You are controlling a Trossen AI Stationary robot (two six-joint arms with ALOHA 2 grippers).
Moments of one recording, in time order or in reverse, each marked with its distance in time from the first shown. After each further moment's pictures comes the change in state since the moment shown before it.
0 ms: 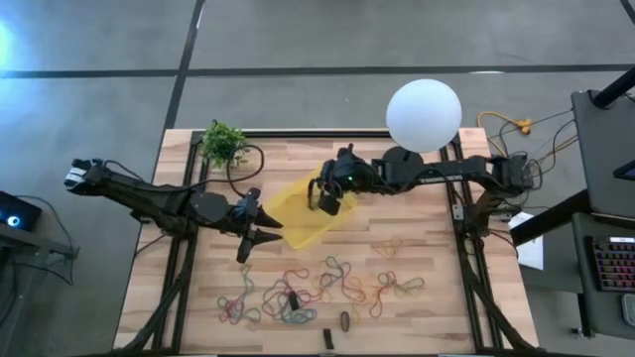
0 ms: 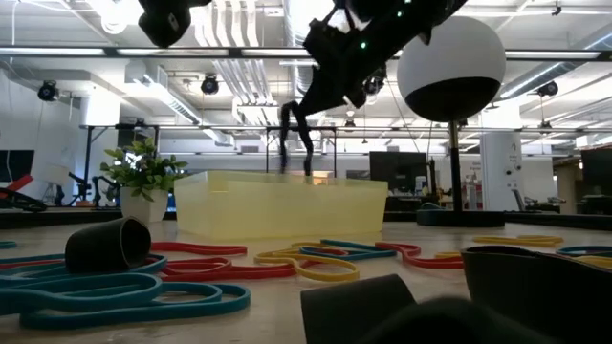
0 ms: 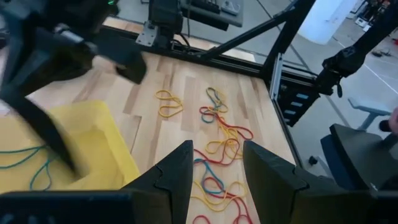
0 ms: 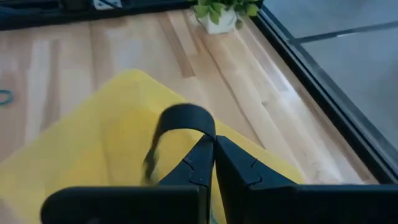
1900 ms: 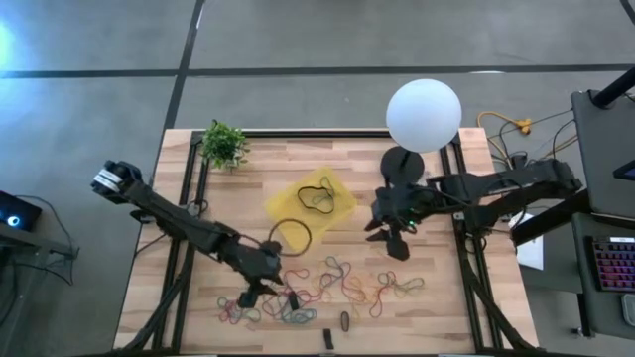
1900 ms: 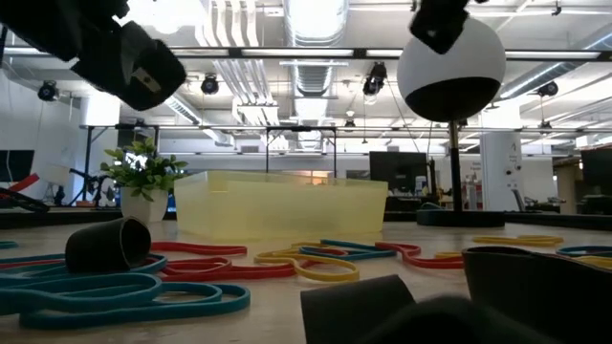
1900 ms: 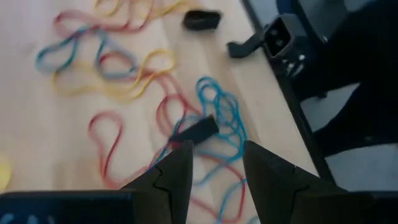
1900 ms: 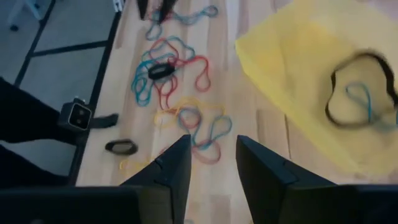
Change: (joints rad) left arm -0.197 0.430 -0.002 0.064 0.253 0.067; right arm 0.297 -0.485 -0.151 -0.453 -0.315 0.199
